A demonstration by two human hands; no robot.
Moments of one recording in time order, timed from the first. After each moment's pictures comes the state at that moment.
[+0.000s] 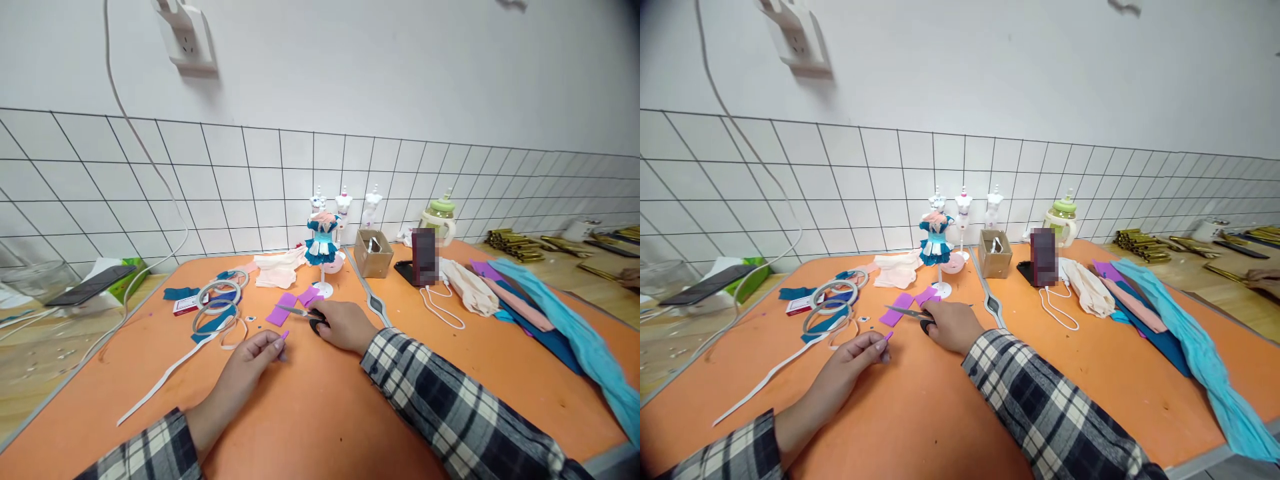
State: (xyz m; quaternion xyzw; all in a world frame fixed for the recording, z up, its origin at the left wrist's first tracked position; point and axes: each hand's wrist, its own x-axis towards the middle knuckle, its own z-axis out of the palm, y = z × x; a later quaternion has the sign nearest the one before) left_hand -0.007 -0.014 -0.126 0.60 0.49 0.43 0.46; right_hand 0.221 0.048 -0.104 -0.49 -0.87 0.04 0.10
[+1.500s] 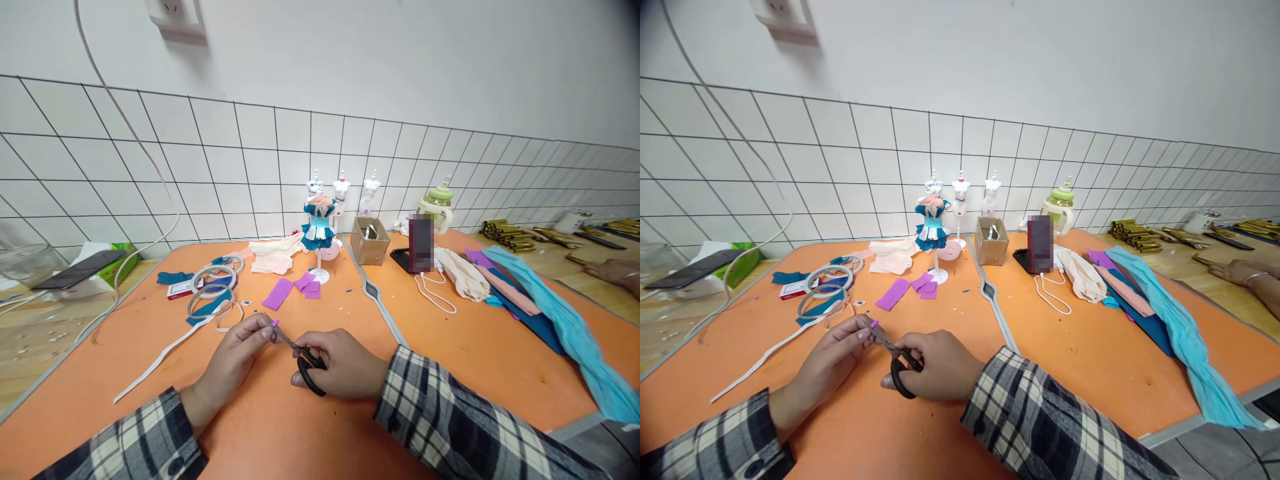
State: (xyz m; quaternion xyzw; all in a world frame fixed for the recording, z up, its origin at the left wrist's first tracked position) left_hand -0.008 -0.023 -0.124 0.55 0.38 0.51 0.55; right_hand 0.213 -0.034 -0.104 -0.39 -0.80 0.40 0.23
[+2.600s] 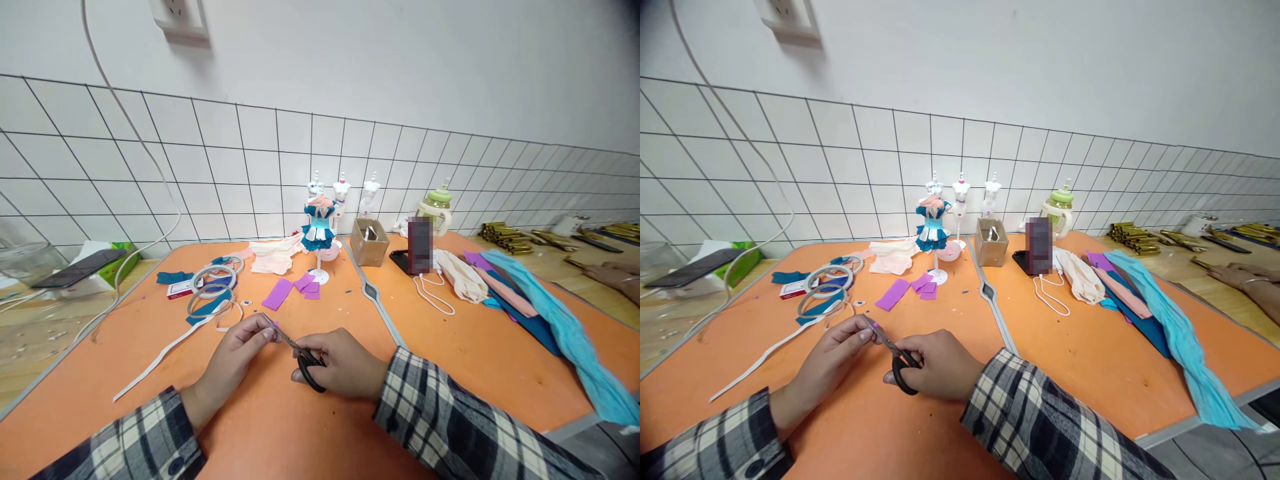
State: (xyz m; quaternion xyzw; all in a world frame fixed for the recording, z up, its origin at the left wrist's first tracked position) left_hand -0.010 -0.023 -0.125 0.60 0.40 0.49 0.49; right_hand 0.214 -0.032 -0.111 -0.36 -0.80 0.41 0.25
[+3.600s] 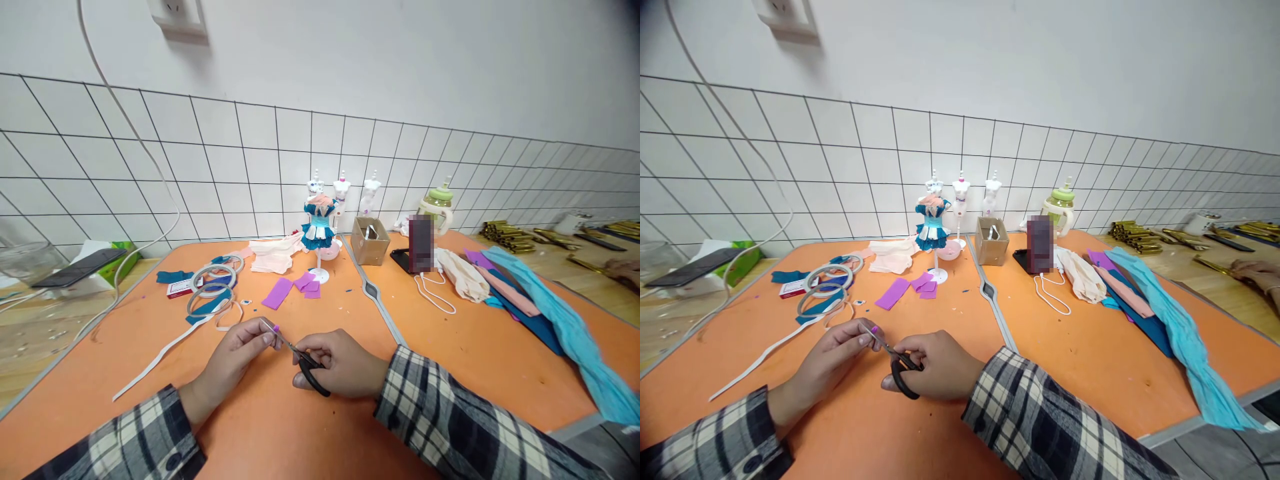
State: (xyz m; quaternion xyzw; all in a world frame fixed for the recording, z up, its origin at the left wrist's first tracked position) left_hand -0.014 -0.021 -0.126 0.60 0.38 0.46 0.53; right_hand 0.216 -0.032 -0.116 -0.35 -0.76 0.49 0.24
